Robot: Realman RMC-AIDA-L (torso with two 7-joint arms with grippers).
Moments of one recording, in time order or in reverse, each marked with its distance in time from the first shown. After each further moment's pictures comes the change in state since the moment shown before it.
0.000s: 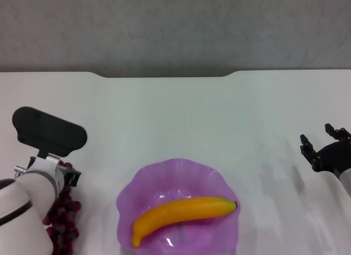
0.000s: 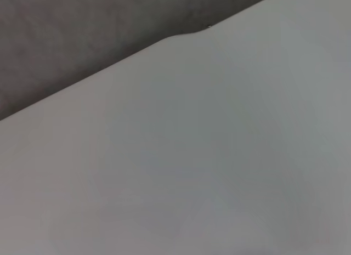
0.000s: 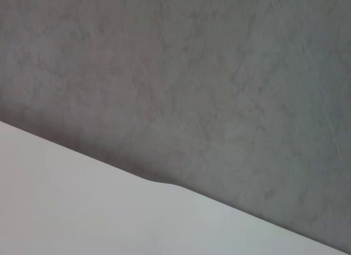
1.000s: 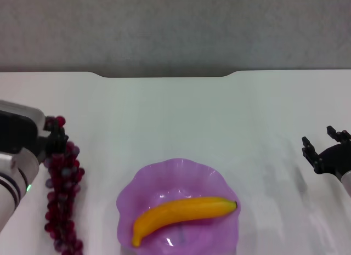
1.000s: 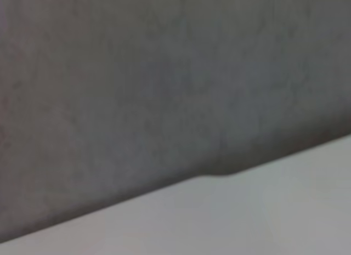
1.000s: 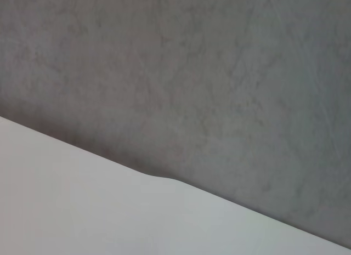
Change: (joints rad) left arm 0.374 0.001 -0.090 0.388 0.380 -0.282 -0.130; right arm -0.006 0.000 0.000 -0.005 0.000 0.002 0.001
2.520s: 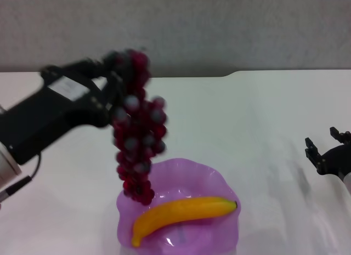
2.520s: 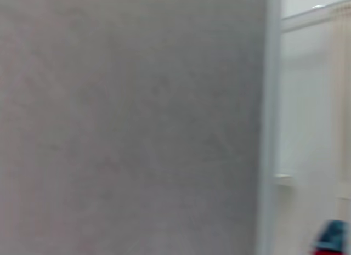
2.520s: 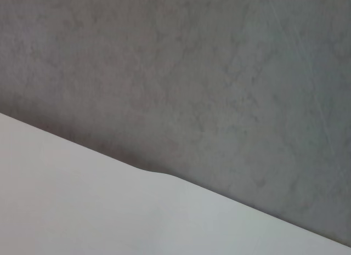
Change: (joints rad) left arm 0.285 0.140 -0.189 0.333 0.237 -1.084 -0.500; right arm -0.001 -0.002 0.003 -0.011 0.000 0.001 0.000
